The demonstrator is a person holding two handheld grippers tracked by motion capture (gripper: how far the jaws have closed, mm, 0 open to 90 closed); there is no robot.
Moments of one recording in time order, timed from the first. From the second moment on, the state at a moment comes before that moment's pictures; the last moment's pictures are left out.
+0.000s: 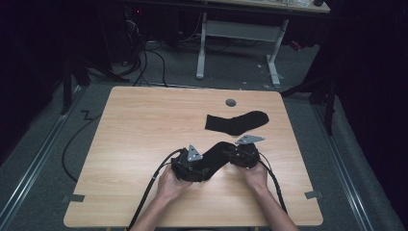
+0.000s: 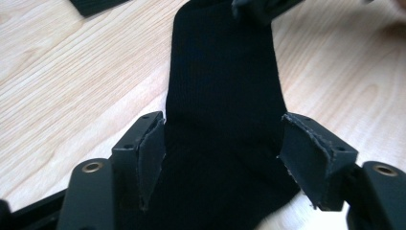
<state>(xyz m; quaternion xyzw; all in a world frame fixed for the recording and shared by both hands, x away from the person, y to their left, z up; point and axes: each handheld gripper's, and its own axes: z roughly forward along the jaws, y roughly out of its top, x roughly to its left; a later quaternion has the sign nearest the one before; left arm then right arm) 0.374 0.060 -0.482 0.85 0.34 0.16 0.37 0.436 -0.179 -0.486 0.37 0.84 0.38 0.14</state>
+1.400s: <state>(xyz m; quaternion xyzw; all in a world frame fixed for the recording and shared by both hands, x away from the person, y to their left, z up) 0.391 0.067 -0.497 0.82 0.43 0.17 0.34 0.413 -0.208 -0.497 0.41 0.83 0.33 0.18</state>
